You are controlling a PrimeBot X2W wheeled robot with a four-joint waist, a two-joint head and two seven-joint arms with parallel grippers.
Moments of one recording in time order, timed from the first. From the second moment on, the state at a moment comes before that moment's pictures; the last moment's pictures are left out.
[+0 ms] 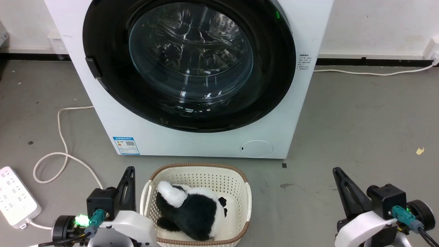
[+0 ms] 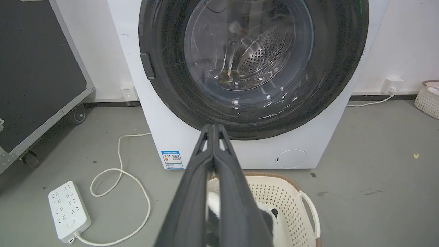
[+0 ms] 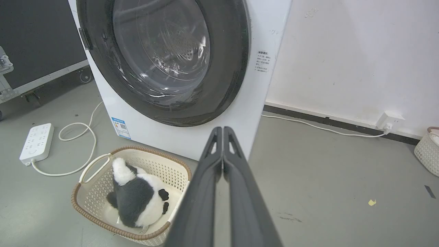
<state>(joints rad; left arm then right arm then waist) -0.02 0.05 0.00 0.00 -0.01 0.01 0.00 -0.01 -0.06 0.00 0.00 0.00 0.13 0.00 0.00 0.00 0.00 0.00</state>
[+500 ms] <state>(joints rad) -0.02 0.05 0.00 0.00 -0.01 0.01 0.00 -0.01 -0.06 0.00 0.00 0.00 0.13 0.00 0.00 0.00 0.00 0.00</state>
